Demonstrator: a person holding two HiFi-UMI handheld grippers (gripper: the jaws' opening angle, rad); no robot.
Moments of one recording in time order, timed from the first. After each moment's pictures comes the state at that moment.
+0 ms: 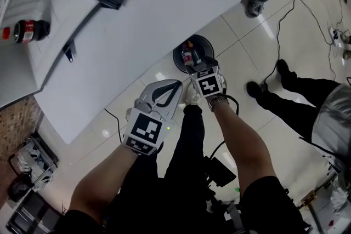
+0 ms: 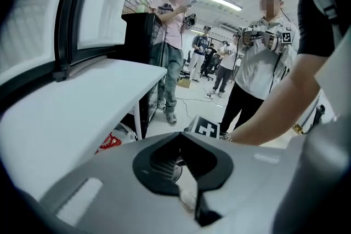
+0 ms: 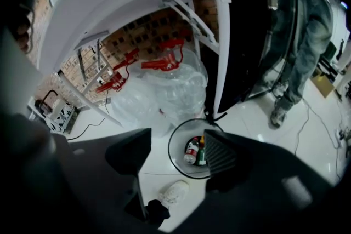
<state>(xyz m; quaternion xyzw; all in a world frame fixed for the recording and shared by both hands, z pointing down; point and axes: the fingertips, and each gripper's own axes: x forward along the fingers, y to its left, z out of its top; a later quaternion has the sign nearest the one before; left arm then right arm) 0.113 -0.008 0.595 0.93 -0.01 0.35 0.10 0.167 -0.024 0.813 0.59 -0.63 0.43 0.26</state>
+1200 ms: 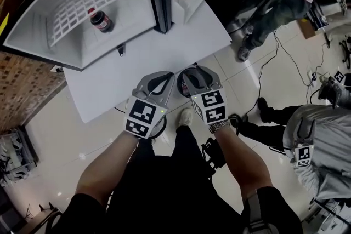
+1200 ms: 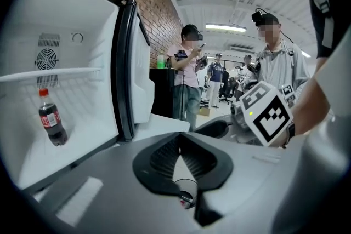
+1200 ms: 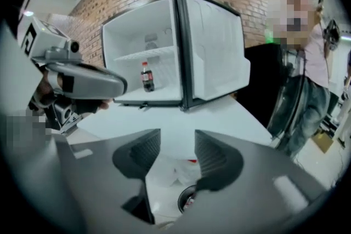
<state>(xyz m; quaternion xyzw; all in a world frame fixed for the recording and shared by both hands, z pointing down) 0.058 -0.064 0.396 0.96 -0.14 0.22 0.06 0.117 -0.063 0.461 0.63 -0.72 0.20 0.19</state>
